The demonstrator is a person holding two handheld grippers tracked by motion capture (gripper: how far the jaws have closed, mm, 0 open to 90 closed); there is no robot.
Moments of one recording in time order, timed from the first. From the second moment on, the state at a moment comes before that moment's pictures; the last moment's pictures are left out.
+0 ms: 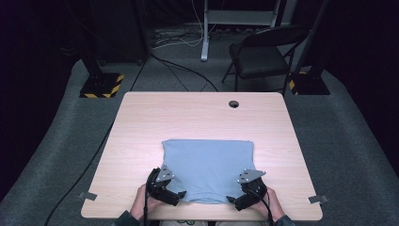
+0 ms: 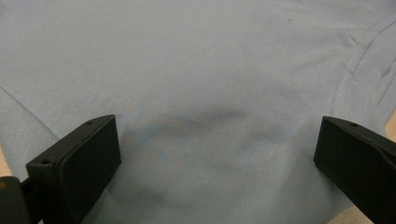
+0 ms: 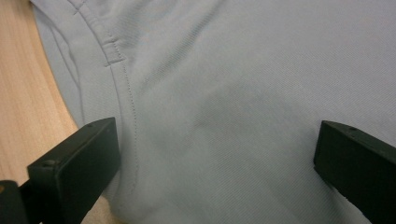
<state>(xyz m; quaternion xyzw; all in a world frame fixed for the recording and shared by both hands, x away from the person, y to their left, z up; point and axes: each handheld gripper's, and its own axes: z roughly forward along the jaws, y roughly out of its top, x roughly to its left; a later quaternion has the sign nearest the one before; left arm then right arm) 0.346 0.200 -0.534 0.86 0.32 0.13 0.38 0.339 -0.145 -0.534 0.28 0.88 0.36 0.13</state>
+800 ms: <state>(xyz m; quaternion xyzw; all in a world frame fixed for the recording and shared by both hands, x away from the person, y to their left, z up) 0.360 0.281 -0.527 0.76 0.48 0.23 0.38 0.346 -0.222 -0.518 0.44 0.78 0.39 0.22</state>
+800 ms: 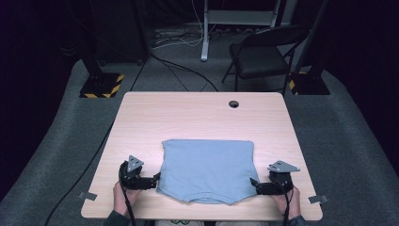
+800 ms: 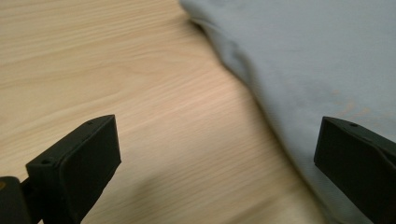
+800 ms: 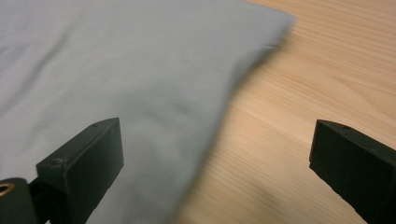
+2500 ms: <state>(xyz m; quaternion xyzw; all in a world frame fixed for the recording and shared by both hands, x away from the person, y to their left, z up) 0.440 0.206 -0.525 0.81 0.45 0.24 0.30 0.356 -0.158 -0.527 0.41 0.84 0.30 0.20</state>
